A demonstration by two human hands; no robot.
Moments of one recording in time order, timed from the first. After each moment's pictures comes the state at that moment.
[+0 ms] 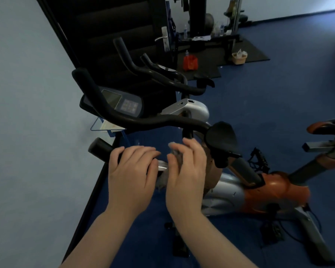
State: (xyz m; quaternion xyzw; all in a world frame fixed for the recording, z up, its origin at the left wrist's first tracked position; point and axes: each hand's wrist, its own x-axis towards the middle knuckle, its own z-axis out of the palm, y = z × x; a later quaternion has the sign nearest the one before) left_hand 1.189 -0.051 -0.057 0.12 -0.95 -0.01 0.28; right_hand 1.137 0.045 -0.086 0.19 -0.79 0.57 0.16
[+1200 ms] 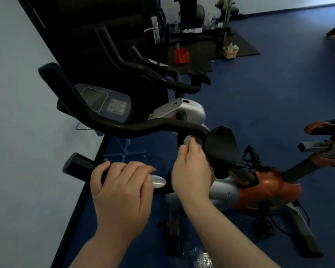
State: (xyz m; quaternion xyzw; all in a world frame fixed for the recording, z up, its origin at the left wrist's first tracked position) left_hand 1.182 -0.052 -0.067 0.14 -0.93 0.04 0.33; right_hand 1.076 0.037 -0.076 0.09 -0.87 0.48 -0.01
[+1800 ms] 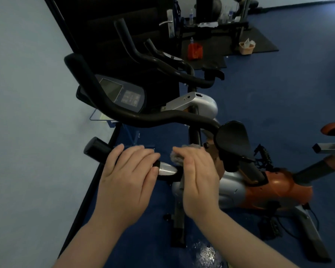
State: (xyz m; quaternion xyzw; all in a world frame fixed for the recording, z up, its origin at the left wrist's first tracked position) left_hand 1.199 -0.063 -0.054 0.08 -0.96 0.02 0.25; right_hand 1.104 0.060 -0.104 0.32 -0.75 0.57 0.13
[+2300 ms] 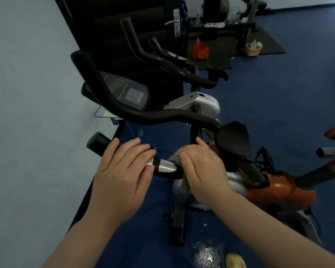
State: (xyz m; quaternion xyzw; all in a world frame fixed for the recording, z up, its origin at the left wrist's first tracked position) left_hand 1.205 -0.065 -0.048 0.08 -0.96 0.03 0.26; right_hand 1.072 0.073 -0.092 0.43 -0.81 0.39 0.08
